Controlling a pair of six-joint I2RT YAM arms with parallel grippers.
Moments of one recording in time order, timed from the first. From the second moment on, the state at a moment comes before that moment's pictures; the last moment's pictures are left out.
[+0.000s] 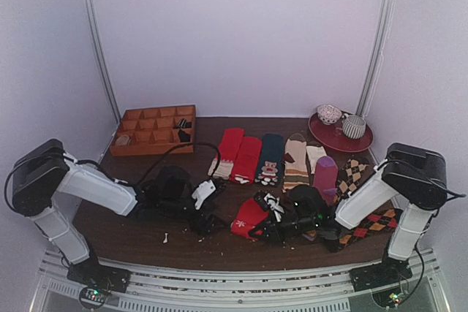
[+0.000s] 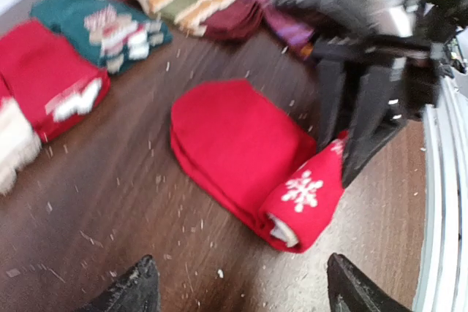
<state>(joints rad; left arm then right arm) -0.92 1.62 0.62 0.34 0.32 0.03 0.96 1.78 0.49 0.69 -0.41 0.38</state>
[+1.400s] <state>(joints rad) -0.94 1.94 0.80 0.47 0.70 0.28 0.85 1.89 0.49 0.82 -0.70 0.64</state>
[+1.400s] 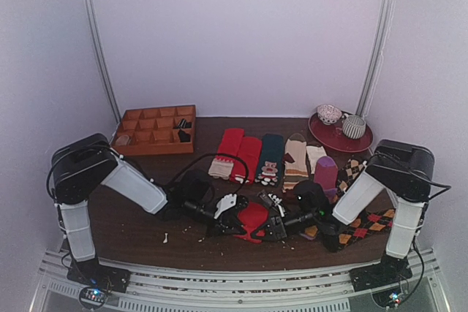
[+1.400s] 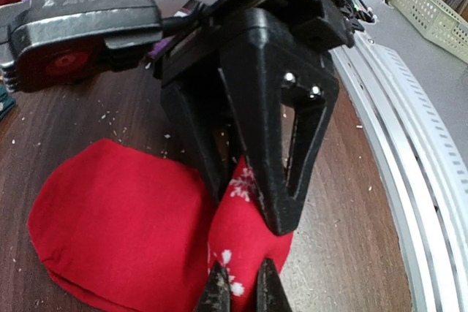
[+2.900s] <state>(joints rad) -0.91 1.98 0.89 0.22 0.84 -0.04 1.34 1.68 0.61 0.30 0.35 -0.23</state>
